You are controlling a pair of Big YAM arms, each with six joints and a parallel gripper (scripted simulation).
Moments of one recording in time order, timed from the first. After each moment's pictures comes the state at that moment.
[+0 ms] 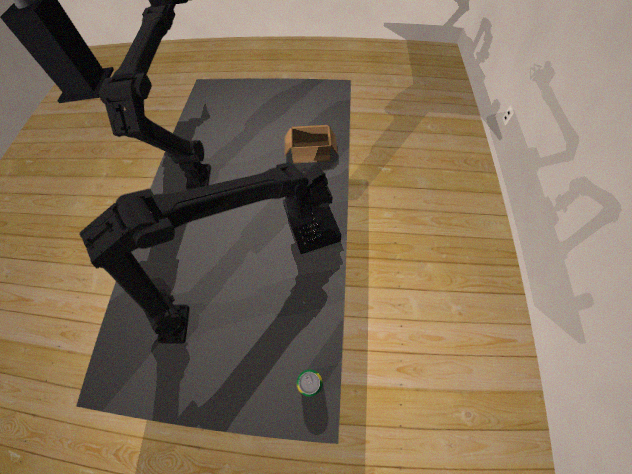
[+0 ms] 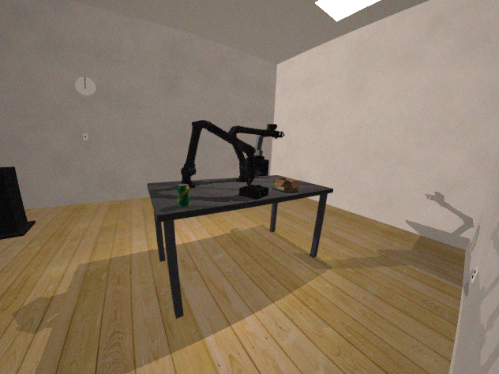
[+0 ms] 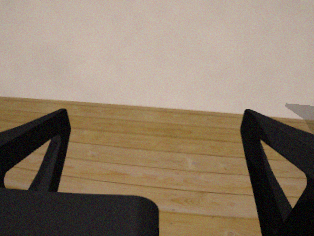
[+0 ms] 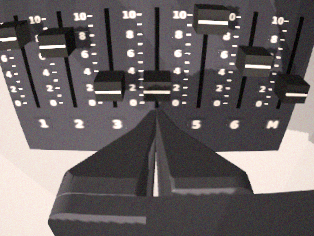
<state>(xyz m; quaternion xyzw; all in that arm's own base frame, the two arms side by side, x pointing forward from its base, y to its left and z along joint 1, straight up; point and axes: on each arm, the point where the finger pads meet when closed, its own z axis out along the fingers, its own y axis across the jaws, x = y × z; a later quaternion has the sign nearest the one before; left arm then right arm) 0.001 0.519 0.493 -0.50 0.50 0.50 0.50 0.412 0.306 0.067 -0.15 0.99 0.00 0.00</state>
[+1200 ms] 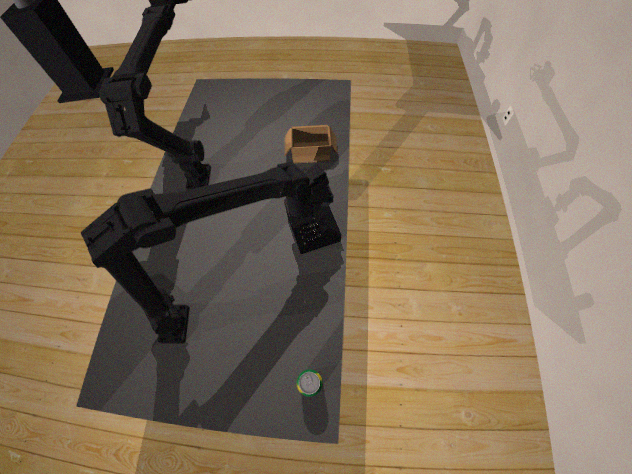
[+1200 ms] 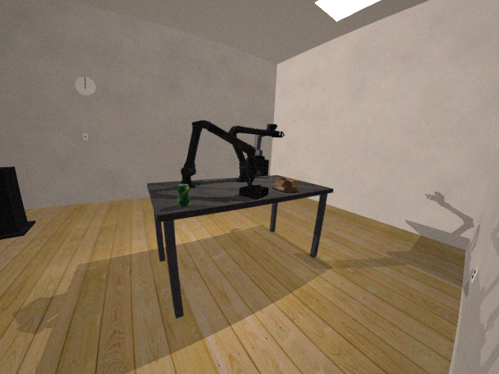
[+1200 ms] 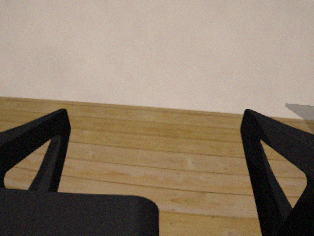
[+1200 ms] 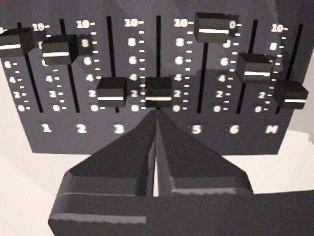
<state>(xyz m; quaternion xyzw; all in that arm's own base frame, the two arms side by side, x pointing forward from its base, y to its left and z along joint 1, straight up) 0.001 0.519 0.493 -0.50 0.50 0.50 0.50 0.416 0.308 0.067 -0.15 0.99 0.00 0.00</state>
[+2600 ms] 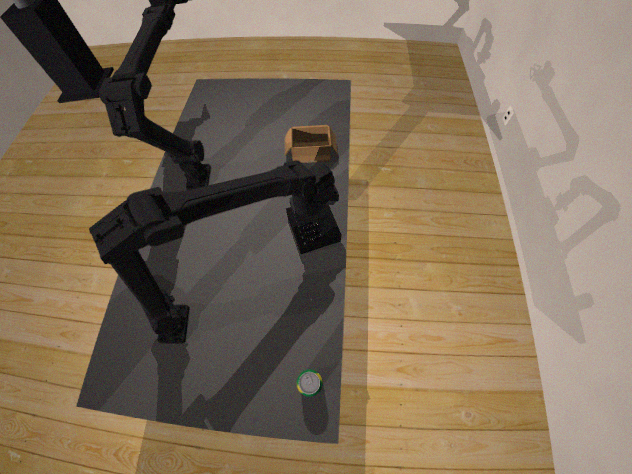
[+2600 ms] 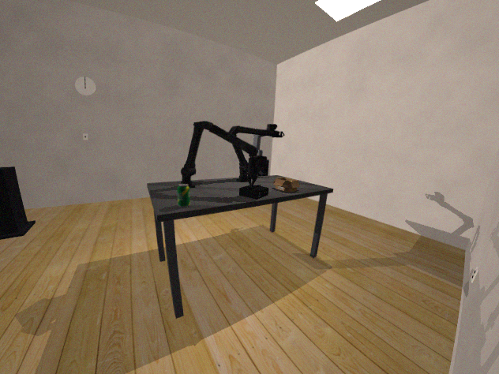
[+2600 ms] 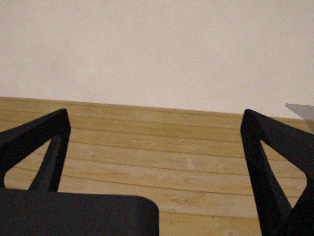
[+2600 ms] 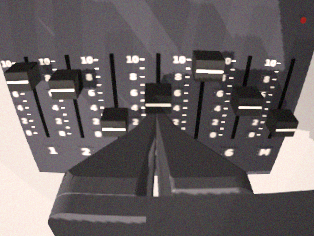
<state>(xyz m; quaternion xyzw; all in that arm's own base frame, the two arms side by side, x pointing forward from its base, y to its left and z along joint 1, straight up) 0.001 0.519 0.493 -0.50 0.50 0.50 0.50 0.432 0.313 0.066 -0.15 0.99 0.00 0.00</state>
